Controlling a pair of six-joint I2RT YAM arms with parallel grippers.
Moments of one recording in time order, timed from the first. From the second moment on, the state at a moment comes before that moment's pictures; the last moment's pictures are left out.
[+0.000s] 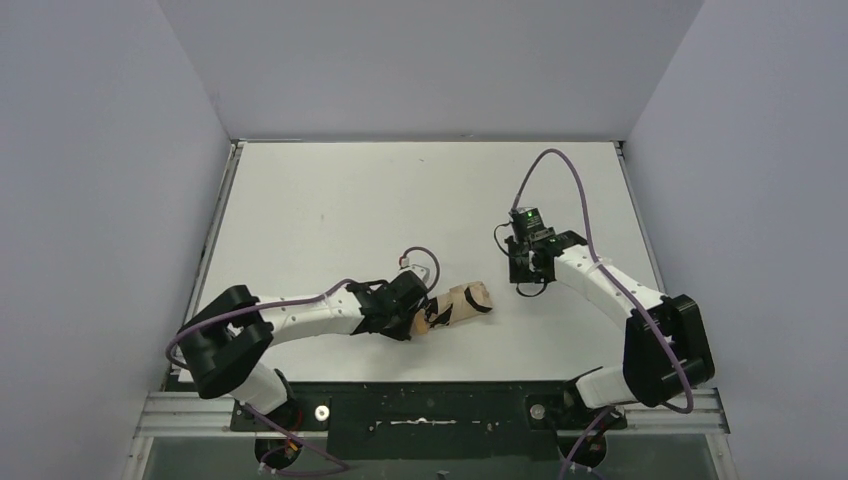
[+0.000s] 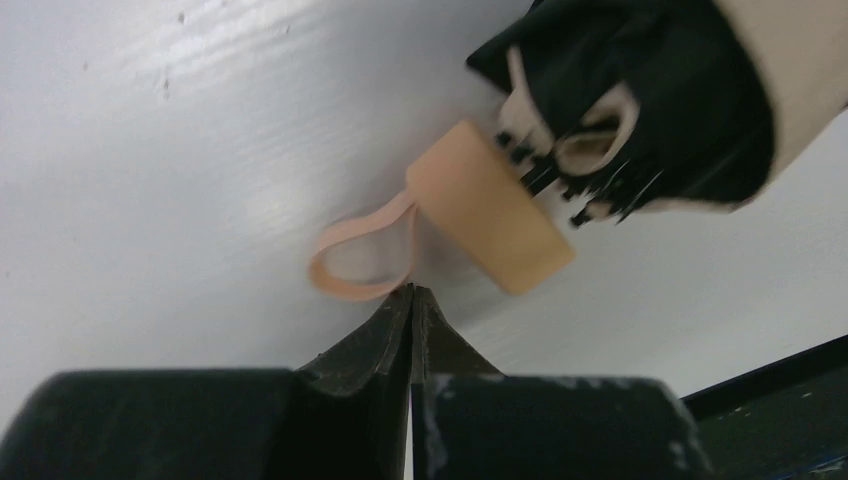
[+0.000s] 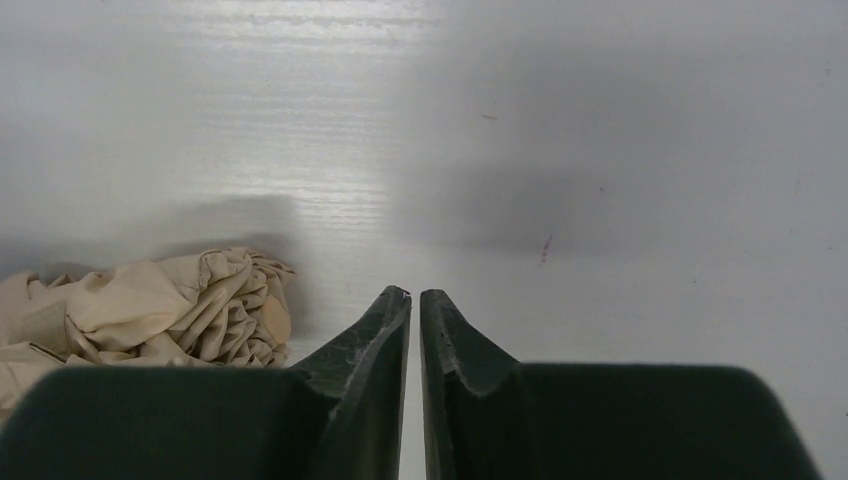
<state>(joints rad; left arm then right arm) -1.00 1.51 0.77 -0.39 -0.16 -0.60 0.39 1.40 0.90 -0.61 0.13 0.30</state>
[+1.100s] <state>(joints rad) -0.84 1.80 1.16 -0.38 -0.11 -0.45 0.54 1.51 0.87 -0.40 -0.08 0.39</state>
